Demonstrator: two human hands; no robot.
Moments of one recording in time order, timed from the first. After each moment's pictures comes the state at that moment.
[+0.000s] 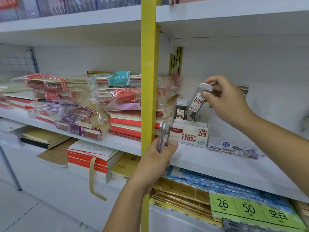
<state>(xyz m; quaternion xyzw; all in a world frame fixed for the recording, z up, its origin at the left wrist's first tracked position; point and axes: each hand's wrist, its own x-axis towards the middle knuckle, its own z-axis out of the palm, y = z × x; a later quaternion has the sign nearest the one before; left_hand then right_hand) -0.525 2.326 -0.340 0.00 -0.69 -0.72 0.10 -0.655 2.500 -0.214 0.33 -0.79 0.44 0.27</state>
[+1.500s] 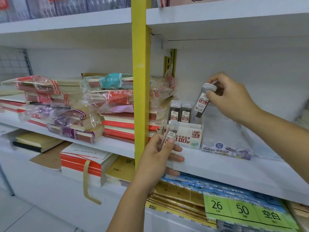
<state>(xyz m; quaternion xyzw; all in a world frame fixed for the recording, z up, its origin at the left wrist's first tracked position) -0.530 2.350 -0.328 -0.02 -0.65 -0.74 0.16 -0.668 2.525 -0.200 0.31 -0.82 0.36 0.32</state>
